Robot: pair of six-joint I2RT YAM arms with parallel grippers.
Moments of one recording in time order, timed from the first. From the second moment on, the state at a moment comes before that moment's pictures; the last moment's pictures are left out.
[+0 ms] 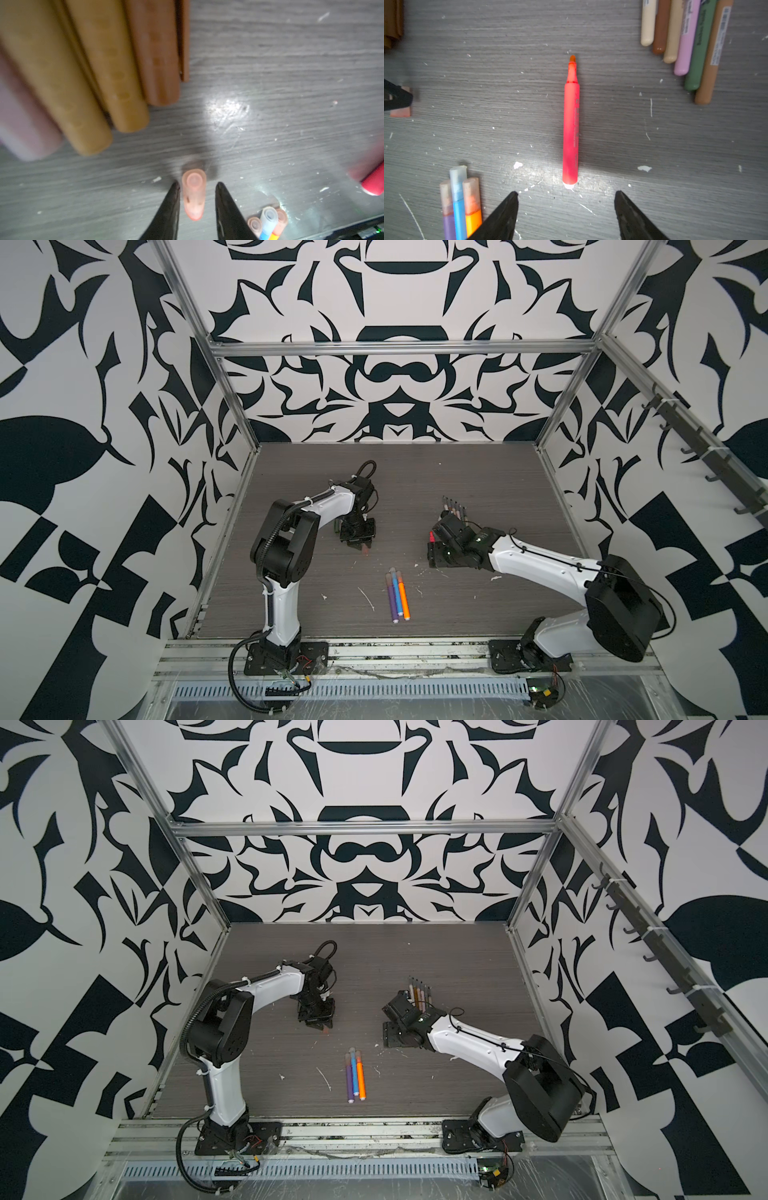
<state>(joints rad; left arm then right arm) -0.49 1.96 1.34 -0.94 0.23 -0.45 0.75 1.42 0.84 -0.56 0.10 0.68</state>
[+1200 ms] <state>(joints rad) -0.48 1.55 1.18 -0.81 0.32 -0.67 1.20 1.53 0.95 -0.64 0.12 0.93</state>
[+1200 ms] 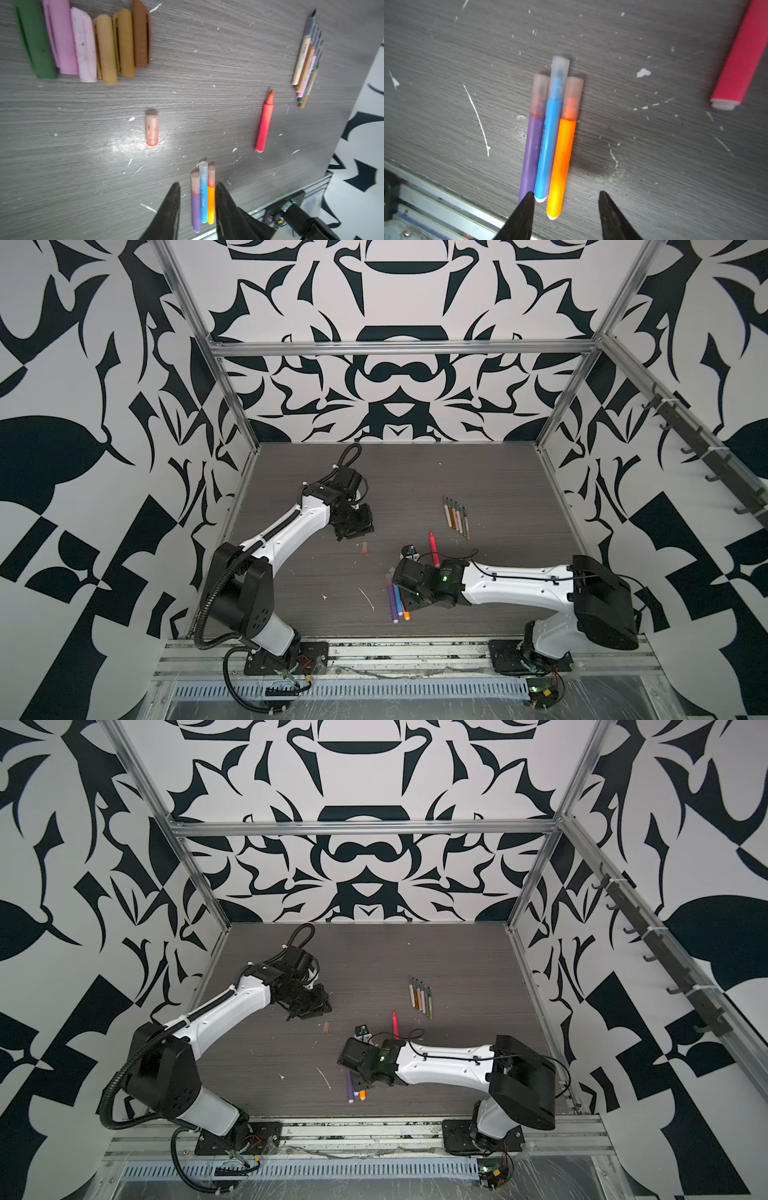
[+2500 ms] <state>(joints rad) -0.54 0.96 0.85 -0.80 0.01 -1.18 1.20 1.10 0.89 -0.97 -0.09 0.76</state>
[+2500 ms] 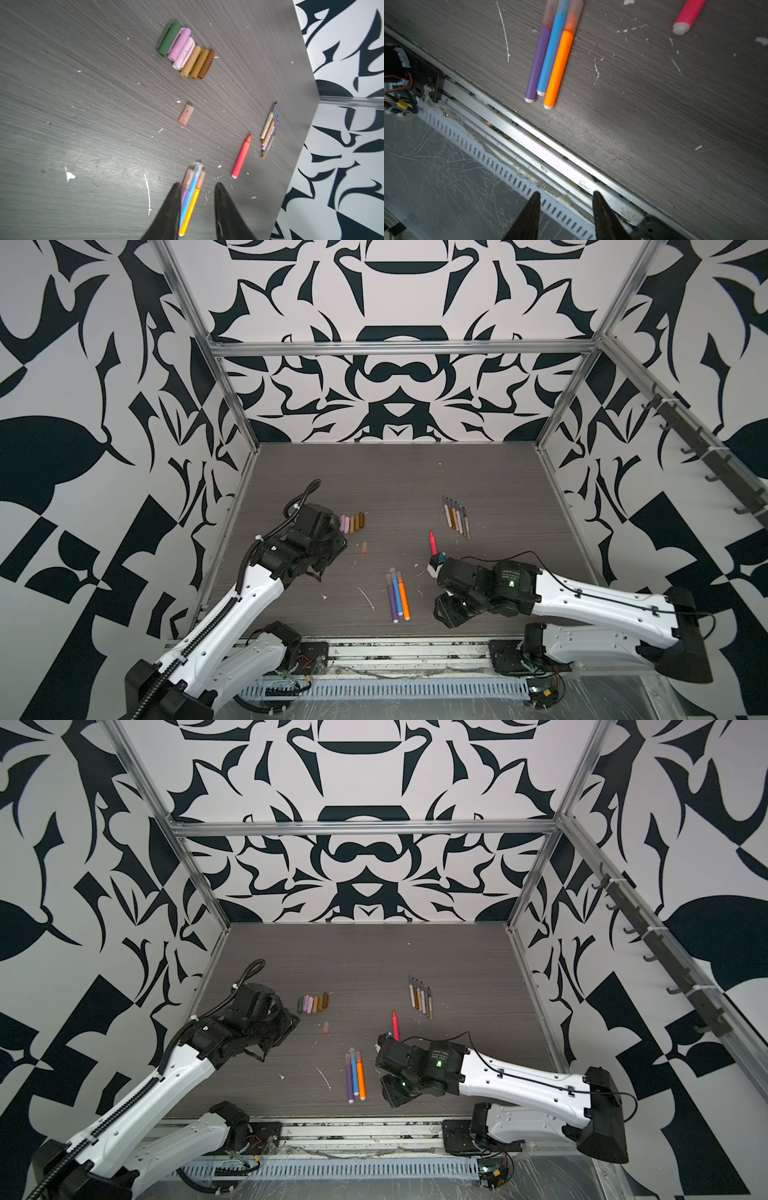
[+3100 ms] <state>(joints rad) -0.54 0.99 0.88 -0.81 0.15 -0.95 1.24 1.44 0.84 -0.65 -0.06 0.91</state>
